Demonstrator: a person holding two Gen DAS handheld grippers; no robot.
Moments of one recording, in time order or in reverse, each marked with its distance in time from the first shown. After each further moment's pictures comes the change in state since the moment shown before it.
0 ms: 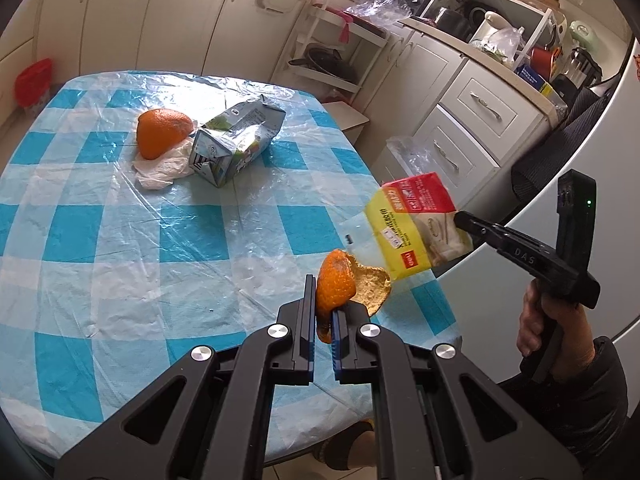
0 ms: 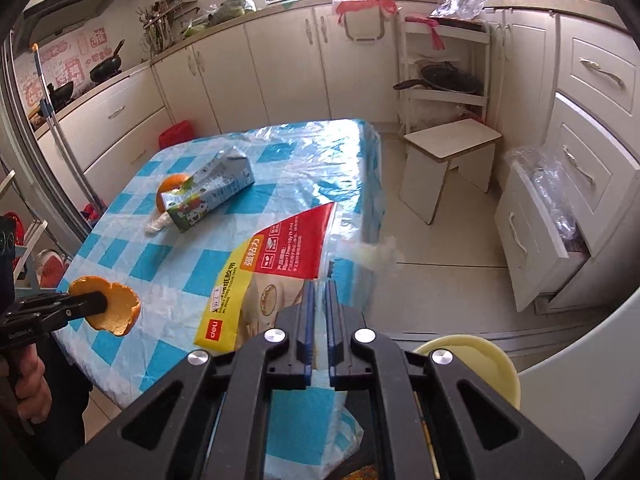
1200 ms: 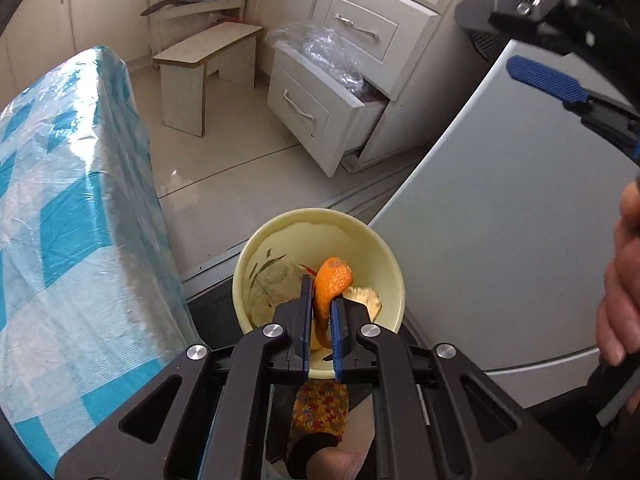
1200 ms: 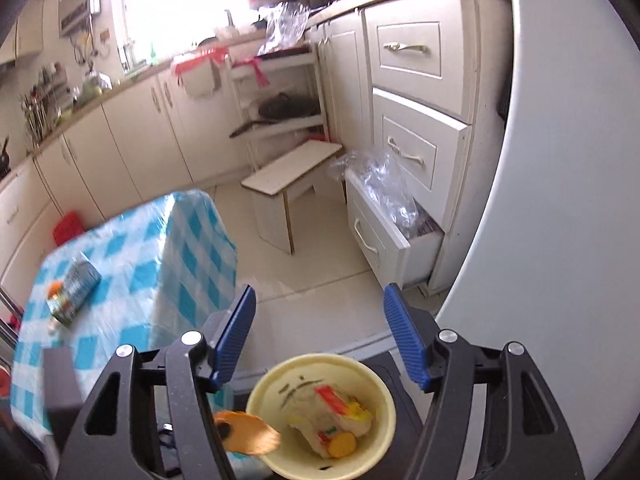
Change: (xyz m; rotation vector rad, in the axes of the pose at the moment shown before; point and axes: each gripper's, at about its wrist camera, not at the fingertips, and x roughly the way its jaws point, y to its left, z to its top) left arm 0.218 -0.228 -0.022 0.321 0.319 -0.007; right arm -0.066 -0.147 -0.002 0.308 -0.140 -0.346
